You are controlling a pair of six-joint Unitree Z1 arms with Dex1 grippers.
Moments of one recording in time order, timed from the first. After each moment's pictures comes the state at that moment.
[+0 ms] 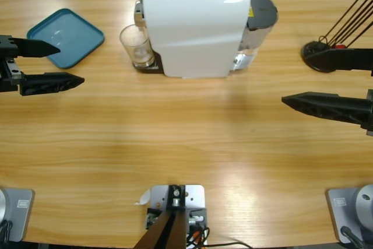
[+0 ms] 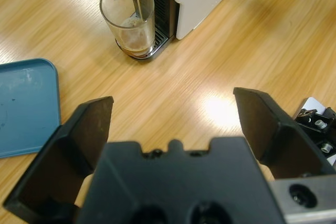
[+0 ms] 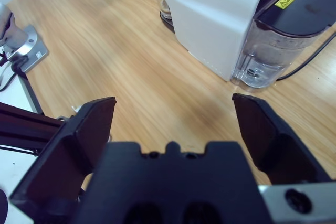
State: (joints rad) arm 0 -0.61 1.20 -0.78 0.31 -0.20 0.11; arm 1 0.70 1.00 -0.72 0.33 0.23 0.05
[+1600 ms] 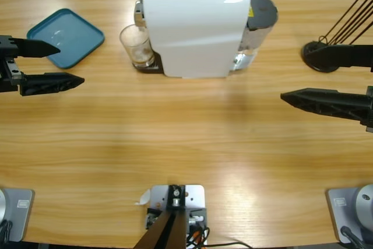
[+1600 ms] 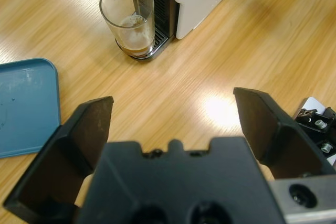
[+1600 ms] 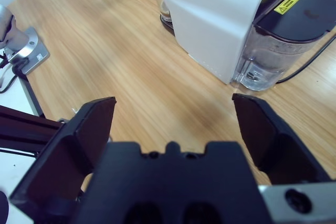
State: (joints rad) arm 0 -0.61 1.20 -0.78 0.31 -0.20 0.11; arm 1 0.70 1.01 -0.73 0.33 0.23 0.05
